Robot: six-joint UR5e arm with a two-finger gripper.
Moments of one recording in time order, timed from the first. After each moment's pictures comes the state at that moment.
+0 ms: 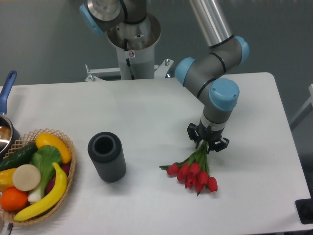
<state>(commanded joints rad) 2.68 -2.04 -1.79 -0.82 1.47 1.16</state>
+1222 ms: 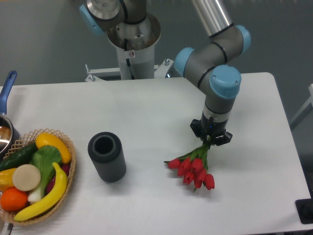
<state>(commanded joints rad) 2.68 -1.91 -1.79 -0.83 1.45 1.16</state>
